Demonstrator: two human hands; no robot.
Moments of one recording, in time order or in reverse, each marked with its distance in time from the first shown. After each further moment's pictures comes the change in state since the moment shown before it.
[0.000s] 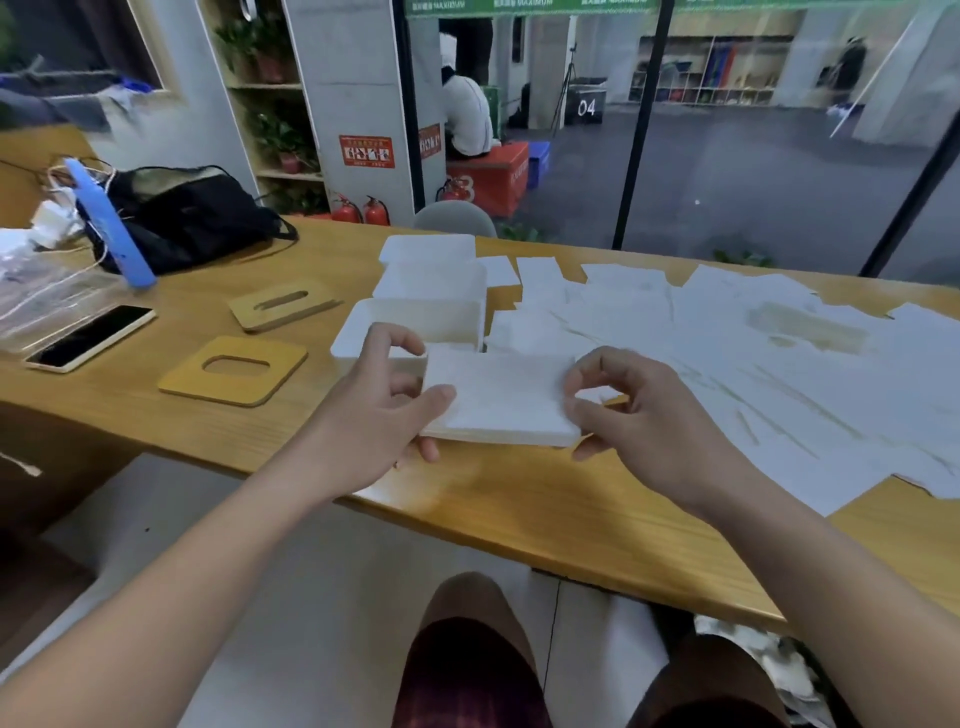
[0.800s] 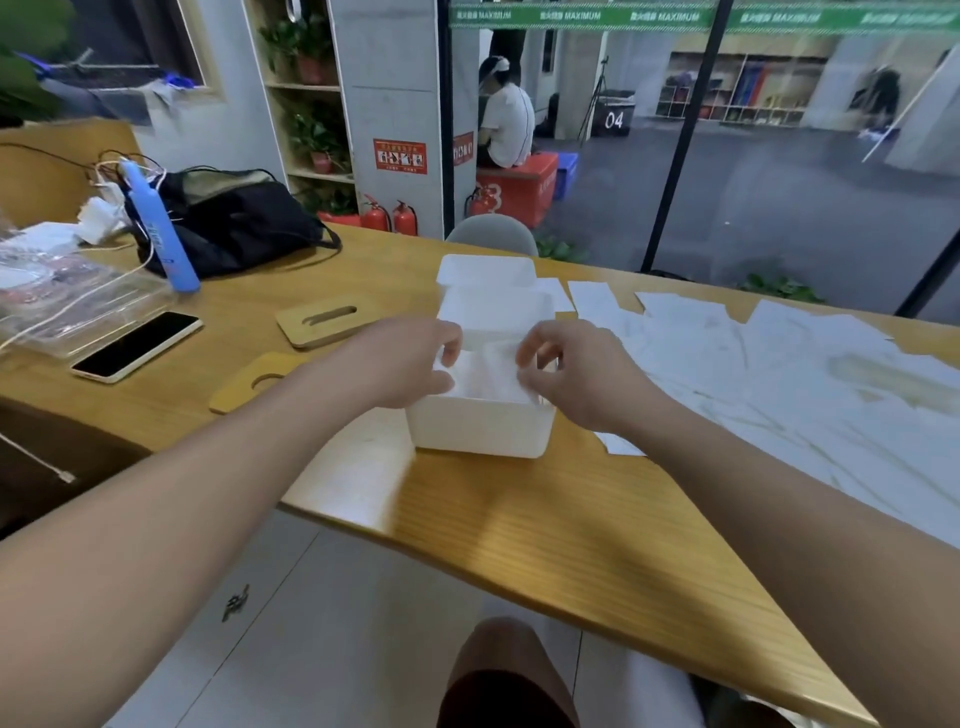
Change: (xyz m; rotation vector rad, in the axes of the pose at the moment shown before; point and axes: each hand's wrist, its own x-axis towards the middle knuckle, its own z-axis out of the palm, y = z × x) left_hand 0.119 -0.012 -0.095 0.992 -0.148 0.072; right_hand 0.151 -0.029 0.088 -0.577 -0.053 -0.064
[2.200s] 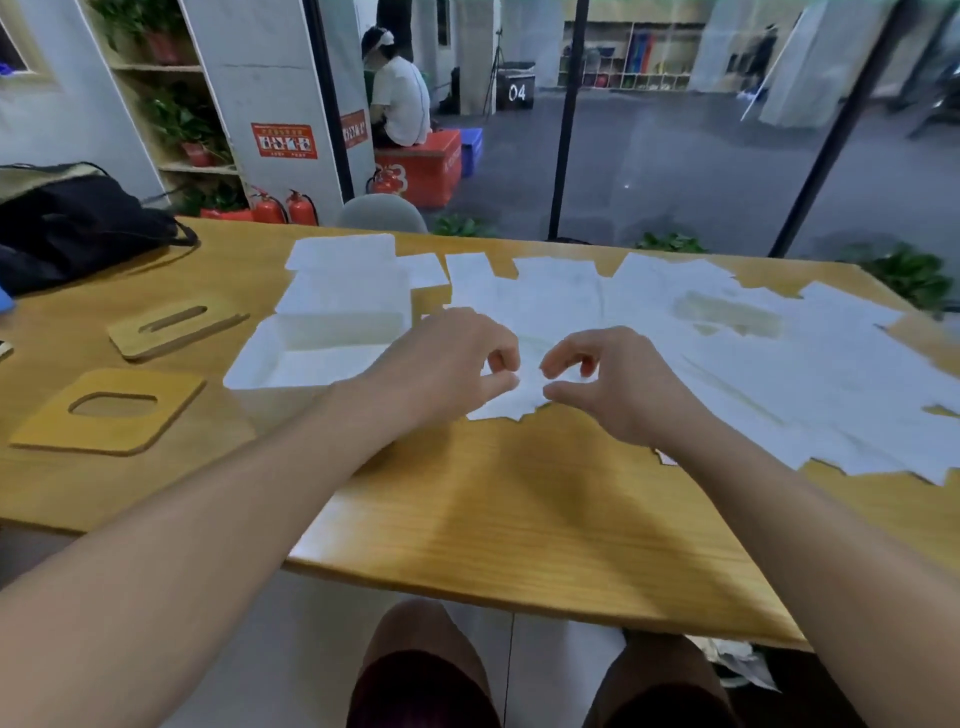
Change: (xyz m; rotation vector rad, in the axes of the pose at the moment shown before) left_hand 0.039 0.186 0.053 -0.146 0.189 0.465; right_hand -0.103 0.149 -0.082 0.032 0.126 0.109
